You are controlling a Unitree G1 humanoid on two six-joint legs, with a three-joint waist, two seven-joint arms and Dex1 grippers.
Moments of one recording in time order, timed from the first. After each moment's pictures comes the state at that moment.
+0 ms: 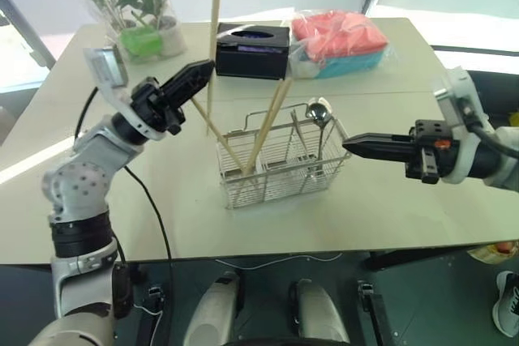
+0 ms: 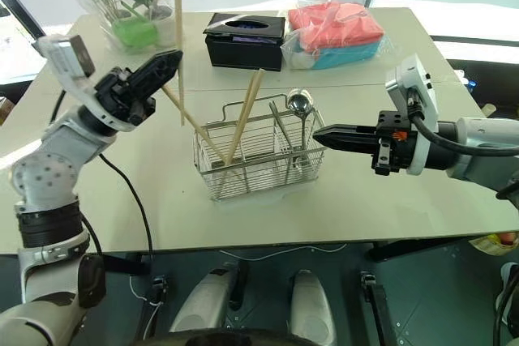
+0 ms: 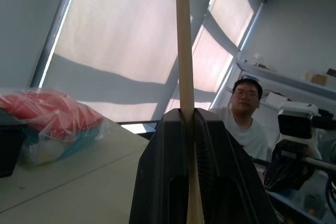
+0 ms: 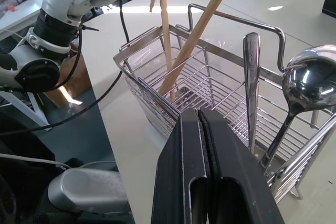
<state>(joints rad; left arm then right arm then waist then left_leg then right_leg) -0.59 0.42 0.30 -0.12 -1.03 0.68 -0.76 -0.40 -1.09 -0.31 -0.46 1.23 1.02 0.78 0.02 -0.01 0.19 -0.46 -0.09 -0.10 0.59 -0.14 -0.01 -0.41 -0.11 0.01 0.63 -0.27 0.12</state>
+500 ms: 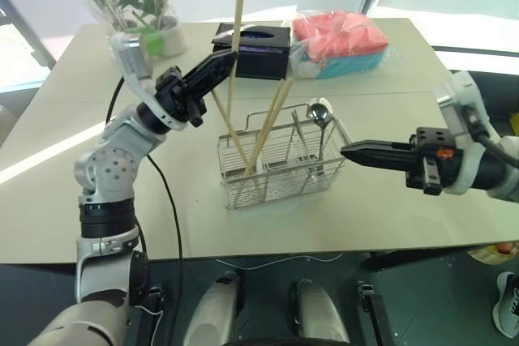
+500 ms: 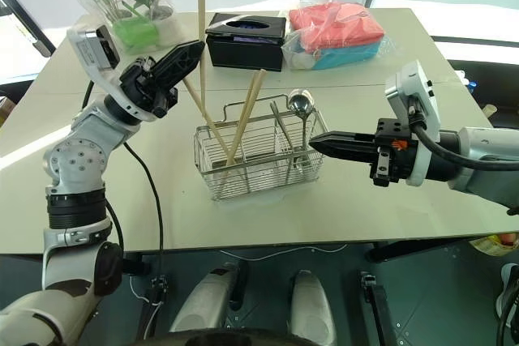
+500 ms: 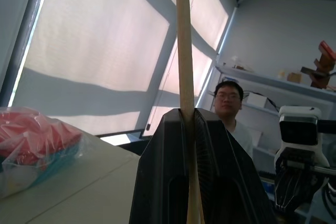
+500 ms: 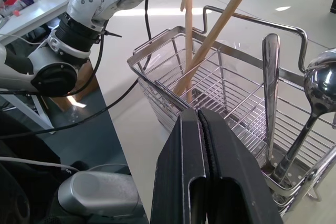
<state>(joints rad) -0.67 0.37 0.24 -0.06 -1.00 0.64 -0.83 -0.34 -1.09 -0.38 -0.53 1.34 1.05 0.68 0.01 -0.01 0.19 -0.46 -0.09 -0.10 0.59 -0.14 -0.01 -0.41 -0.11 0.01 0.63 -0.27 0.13</state>
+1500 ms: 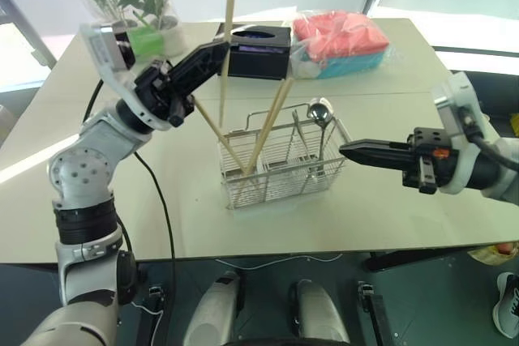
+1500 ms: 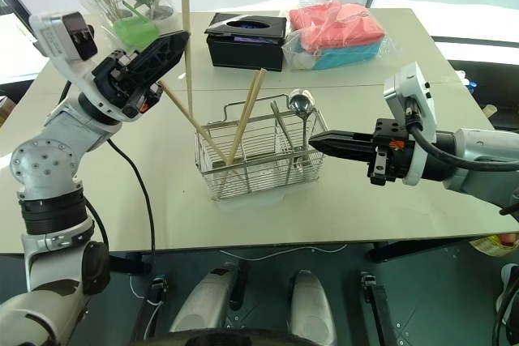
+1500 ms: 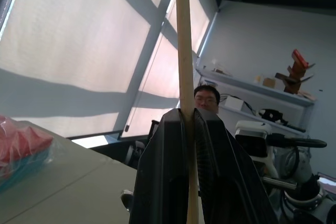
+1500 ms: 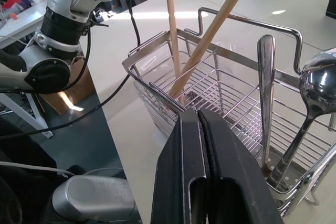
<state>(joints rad) -0.65 0.43 0.29 -0.17 -1.19 0.76 -0.74 -0.34 -1.07 -0.36 -0.52 1.29 1.02 0.69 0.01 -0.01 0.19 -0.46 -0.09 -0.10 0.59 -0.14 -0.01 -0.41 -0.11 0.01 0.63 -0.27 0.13</state>
